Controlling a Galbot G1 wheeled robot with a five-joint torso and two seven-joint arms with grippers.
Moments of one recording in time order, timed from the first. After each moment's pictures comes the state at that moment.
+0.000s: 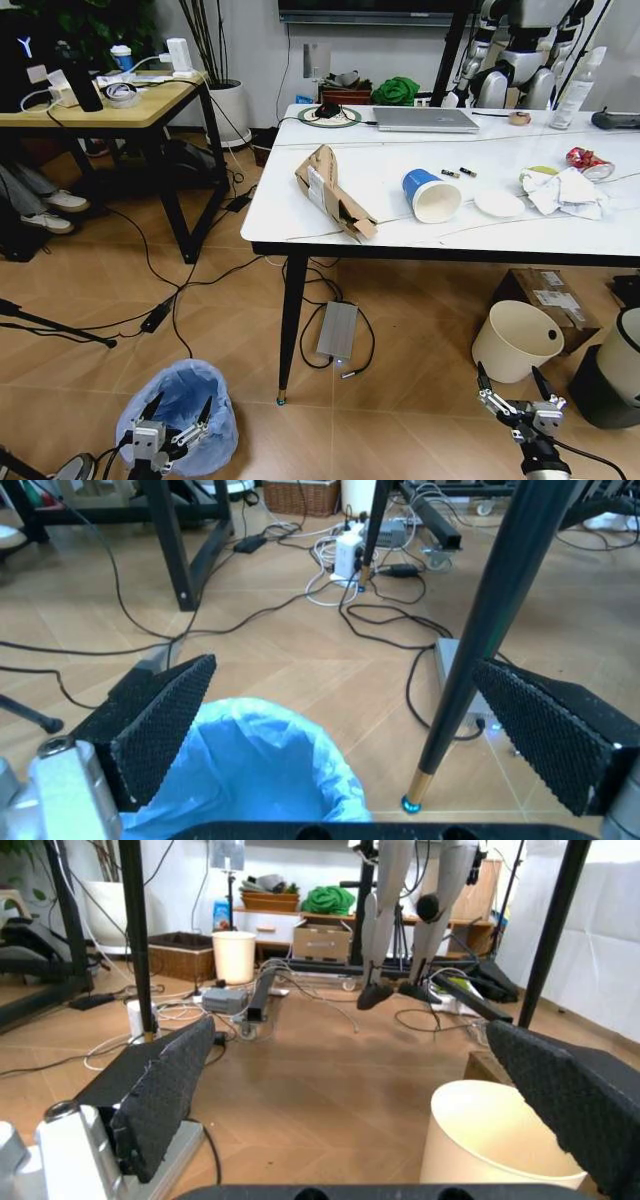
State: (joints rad) left arm 2.00 -1.23 -0.68 -2.04 -0.32 -0.20 0.04; right arm -1.77 1.48 0.84 1.87 0.22 0.40 -0.19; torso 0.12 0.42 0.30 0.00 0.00
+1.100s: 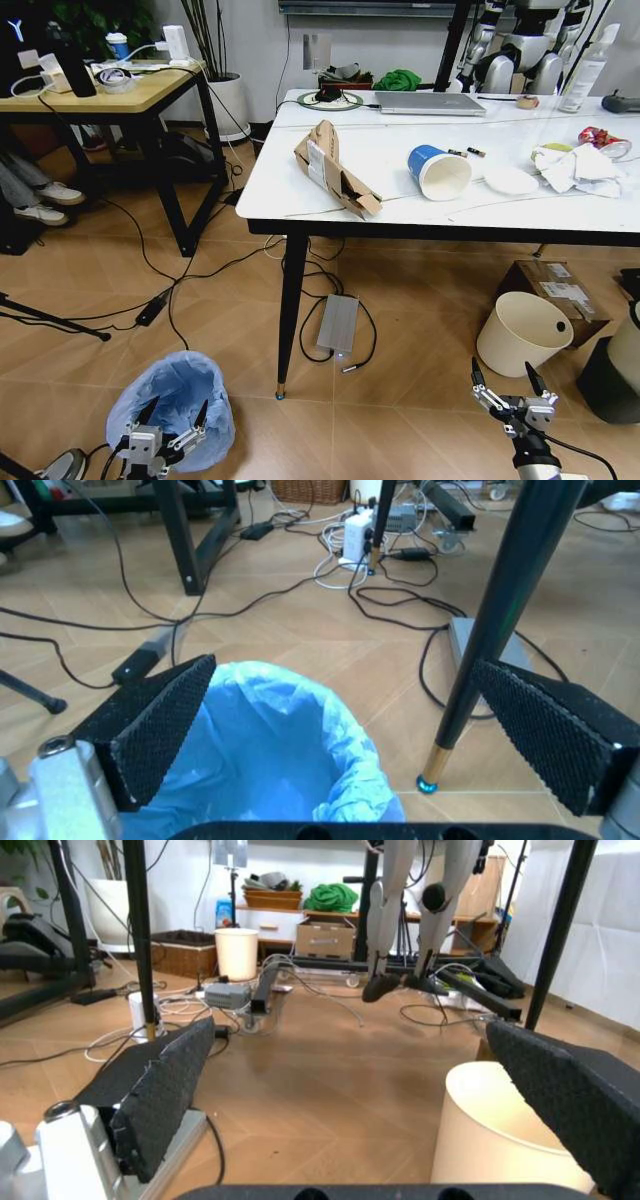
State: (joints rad) left arm 2.02 -1.25 -0.69 -2.05 -0.29 -0.20 0.04; right arm -1.76 1.50 0.83 1.86 0.21 0.41 -0.20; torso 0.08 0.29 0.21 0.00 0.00
